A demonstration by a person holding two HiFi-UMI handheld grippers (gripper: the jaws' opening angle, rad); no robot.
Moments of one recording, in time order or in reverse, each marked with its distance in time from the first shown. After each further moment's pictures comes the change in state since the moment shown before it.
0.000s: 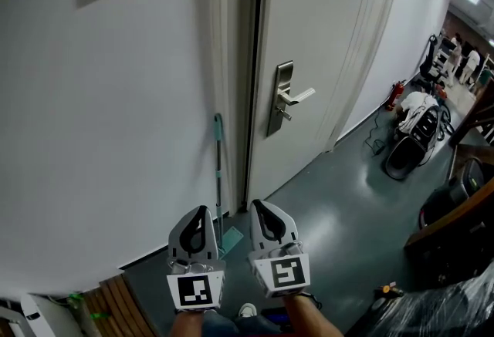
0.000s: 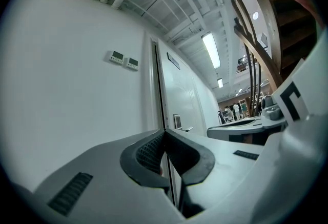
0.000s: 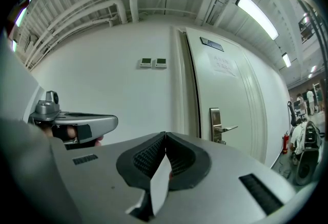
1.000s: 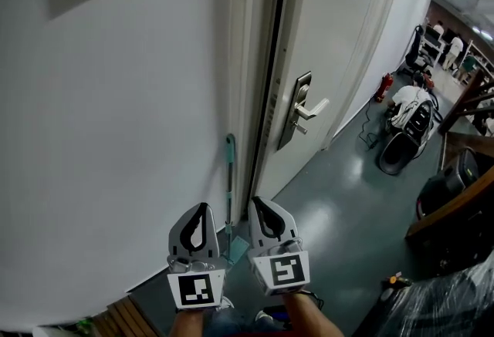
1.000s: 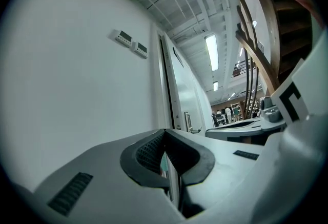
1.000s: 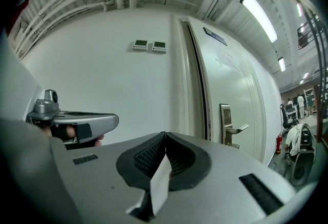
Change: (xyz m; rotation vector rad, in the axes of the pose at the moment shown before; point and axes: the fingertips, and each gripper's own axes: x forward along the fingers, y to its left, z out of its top) left arm 0.100 0.104 -0.021 -0.029 -0.007 -0.100; right arm 0.138 0.020 -0.012 -0.017 0.021 -0.102
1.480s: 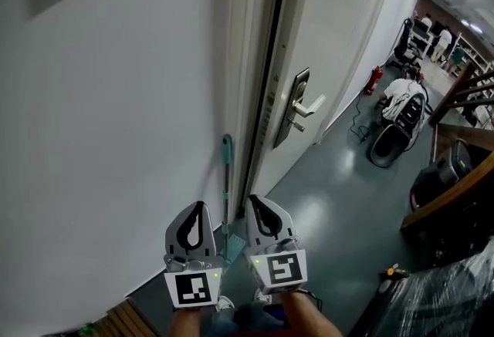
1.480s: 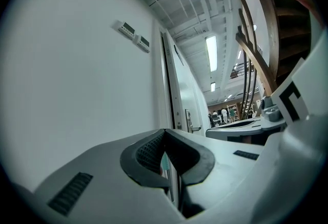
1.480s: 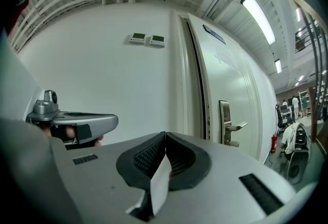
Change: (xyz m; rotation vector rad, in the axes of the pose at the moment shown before) left arm 0.019 0.022 -0.018 -0.025 0.020 -0.046; right arm 0.025 0.004 -0.013 -0.002 0.022 -0.055
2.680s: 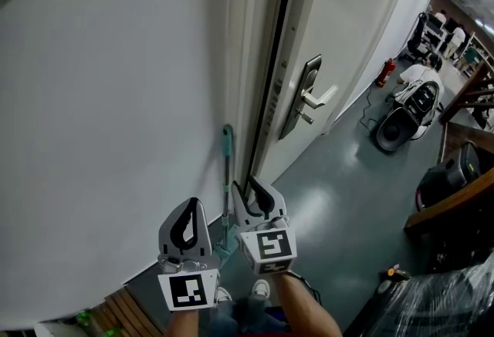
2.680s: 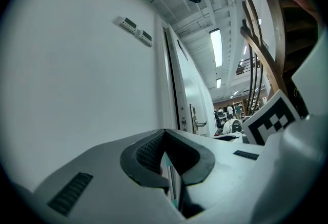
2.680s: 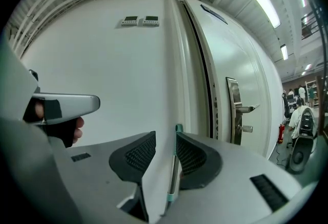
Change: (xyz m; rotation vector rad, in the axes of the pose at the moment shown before) left arm 0.015 0.001 -0.021 -0.006 0.039 0.073; right arm 0.055 -0.018 -0.058 0.055 0.123 0.062
